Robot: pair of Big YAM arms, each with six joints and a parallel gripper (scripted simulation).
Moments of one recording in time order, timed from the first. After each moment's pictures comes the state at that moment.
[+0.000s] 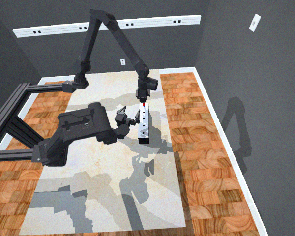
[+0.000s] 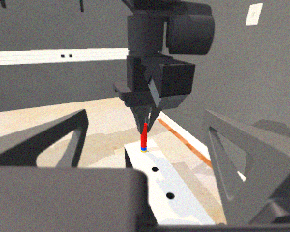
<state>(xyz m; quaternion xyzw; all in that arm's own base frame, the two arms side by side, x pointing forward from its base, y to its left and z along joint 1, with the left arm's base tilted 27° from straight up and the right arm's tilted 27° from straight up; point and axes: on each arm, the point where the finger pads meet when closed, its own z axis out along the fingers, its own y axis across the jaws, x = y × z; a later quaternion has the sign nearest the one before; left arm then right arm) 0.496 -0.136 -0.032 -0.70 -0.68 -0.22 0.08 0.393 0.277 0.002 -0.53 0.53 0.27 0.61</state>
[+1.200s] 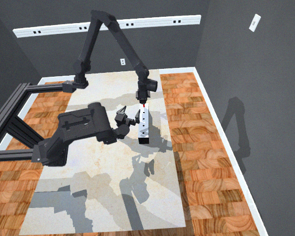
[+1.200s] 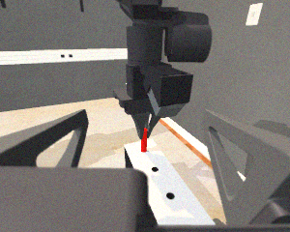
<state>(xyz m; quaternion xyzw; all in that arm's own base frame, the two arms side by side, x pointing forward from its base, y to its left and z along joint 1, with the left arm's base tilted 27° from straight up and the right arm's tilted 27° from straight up) 0.499 -0.131 -0.044 -0.70 -0.68 -0.22 0.07 0.393 0.277 0.002 -0.53 0.53 0.27 0.61</state>
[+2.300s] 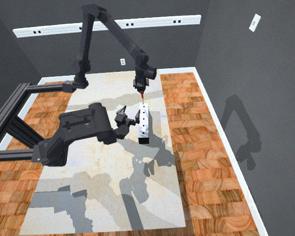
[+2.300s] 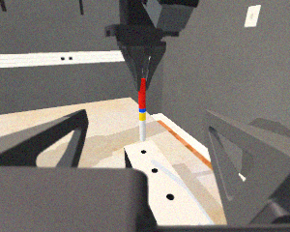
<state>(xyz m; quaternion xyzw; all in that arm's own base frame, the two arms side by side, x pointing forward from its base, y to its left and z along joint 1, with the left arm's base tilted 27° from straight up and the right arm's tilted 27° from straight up) 0.471 -0.177 0.049 -0.69 -0.68 -0.22 0.07 0.393 0.276 0.004 -0.52 0.53 0.27 0.61</state>
